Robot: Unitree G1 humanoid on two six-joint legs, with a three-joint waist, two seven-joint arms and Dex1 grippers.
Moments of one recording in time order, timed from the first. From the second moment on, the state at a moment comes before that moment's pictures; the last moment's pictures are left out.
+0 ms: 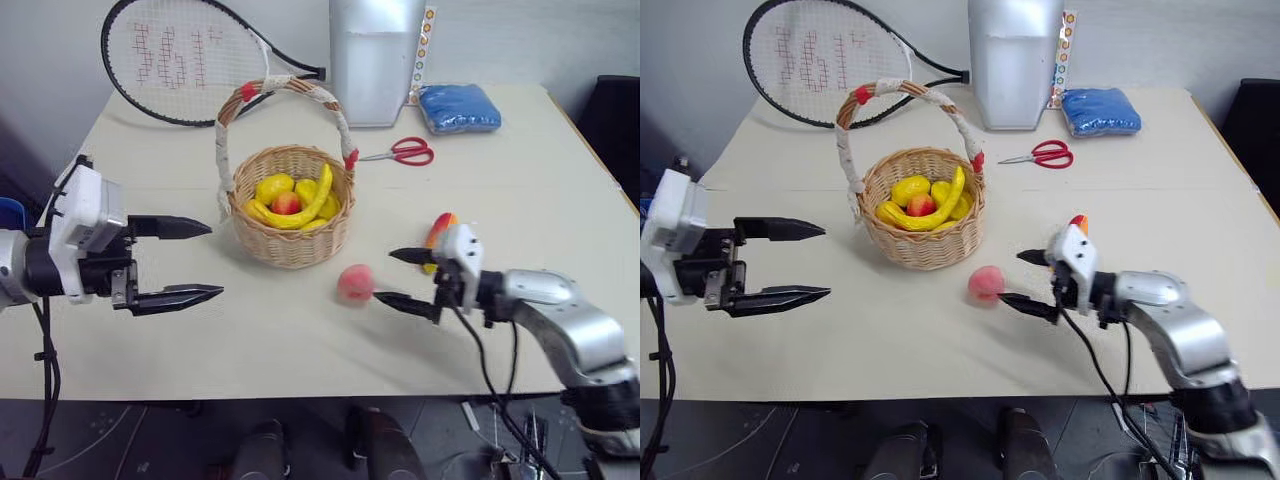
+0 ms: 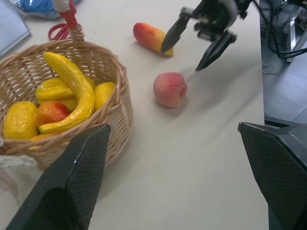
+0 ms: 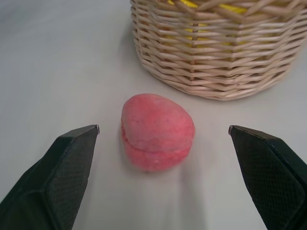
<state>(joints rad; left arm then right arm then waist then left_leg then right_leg) -0.27 1.06 0.45 -0.47 -0.76 0.78 -1.09 -0.40 -0.65 0.12 -0.18 0.42 0.50 0.90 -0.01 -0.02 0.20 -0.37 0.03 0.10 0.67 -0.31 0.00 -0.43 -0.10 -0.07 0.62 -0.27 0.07</state>
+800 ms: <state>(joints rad) -0.21 1.06 0.49 -0.48 -0.78 0.78 -0.99 -0.69 -0.43 0.11 -0.19 0.50 0.59 0.89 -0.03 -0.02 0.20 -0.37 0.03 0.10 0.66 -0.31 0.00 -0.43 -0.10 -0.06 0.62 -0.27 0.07</state>
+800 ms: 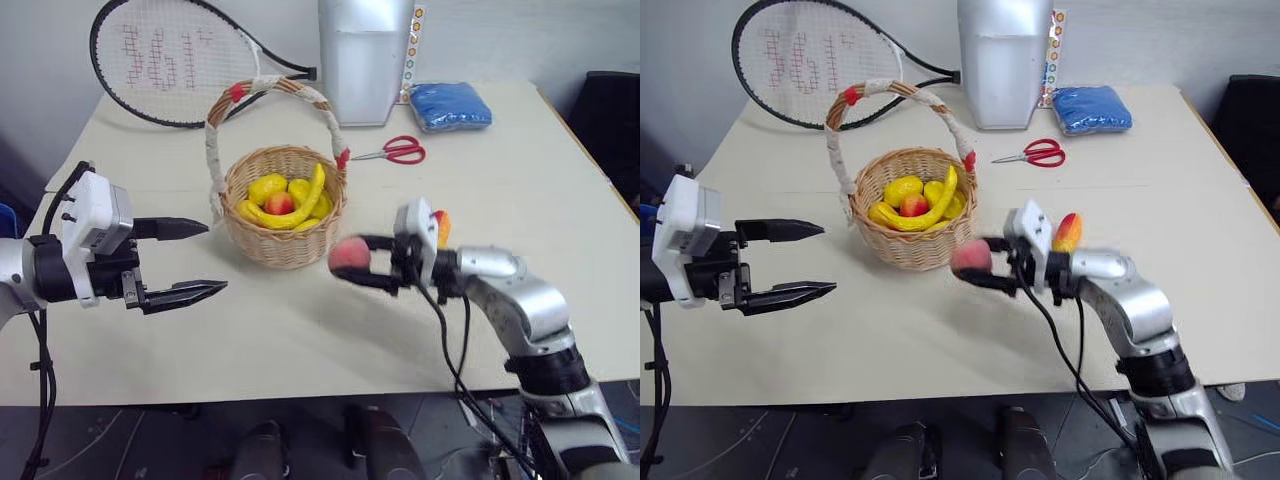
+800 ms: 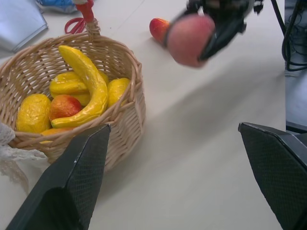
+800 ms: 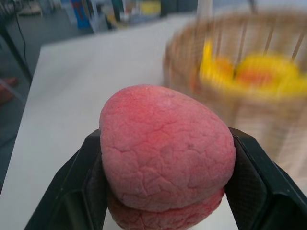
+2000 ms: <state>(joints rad) -0.45 0.92 0.20 -0.45 -0.78 0.68 -0.95 -0.09 -0.92 -0.56 -0.35 0.66 0.90 0.98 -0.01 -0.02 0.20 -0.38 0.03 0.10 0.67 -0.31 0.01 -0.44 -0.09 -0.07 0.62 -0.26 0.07</state>
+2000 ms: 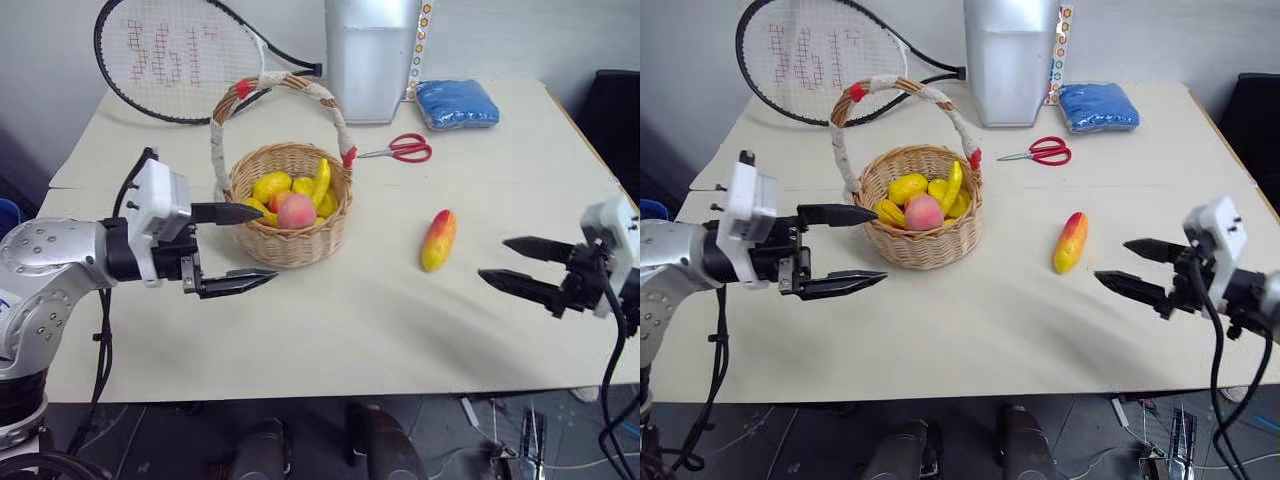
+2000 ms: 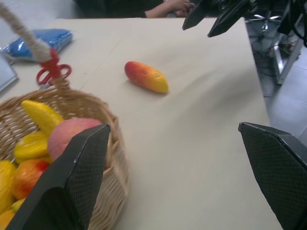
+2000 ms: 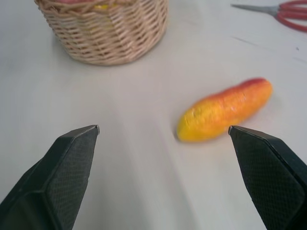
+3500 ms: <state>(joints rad) -0.25 0.96 0.44 -0.56 -0.86 0.78 -0.78 -0.66 -0.51 -0.07 -0.33 0.70 1.01 0.65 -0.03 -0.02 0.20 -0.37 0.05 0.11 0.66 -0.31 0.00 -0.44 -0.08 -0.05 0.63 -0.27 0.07</state>
